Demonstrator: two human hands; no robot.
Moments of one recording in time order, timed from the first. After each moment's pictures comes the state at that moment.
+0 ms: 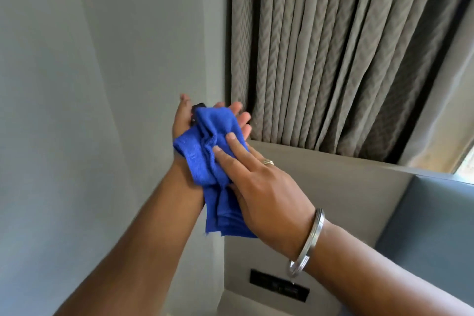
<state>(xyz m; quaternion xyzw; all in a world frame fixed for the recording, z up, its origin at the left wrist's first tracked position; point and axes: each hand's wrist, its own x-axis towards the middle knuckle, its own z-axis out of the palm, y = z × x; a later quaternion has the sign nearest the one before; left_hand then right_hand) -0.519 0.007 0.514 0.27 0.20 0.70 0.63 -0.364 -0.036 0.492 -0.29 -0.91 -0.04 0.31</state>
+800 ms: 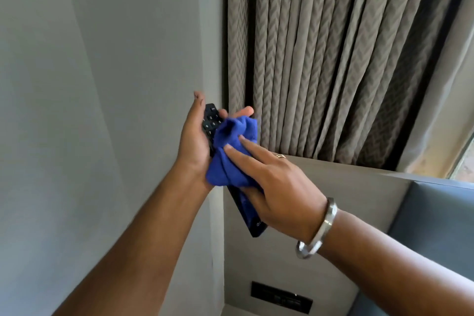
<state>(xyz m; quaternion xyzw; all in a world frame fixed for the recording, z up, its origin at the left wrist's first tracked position) -0.521 0.024 0.525 0.36 0.20 0.64 0.65 -0.355 -0.010 0.504 -0.29 -0.90 -0.03 0.31</state>
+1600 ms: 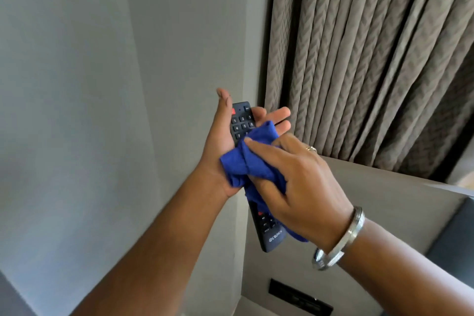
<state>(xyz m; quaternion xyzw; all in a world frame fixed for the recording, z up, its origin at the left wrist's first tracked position) -0.535 -0.003 0.518 0.39 0.15 0.63 0.65 -0.381 -0.033 0.518 -0.27 -0.88 -0.01 0.38</state>
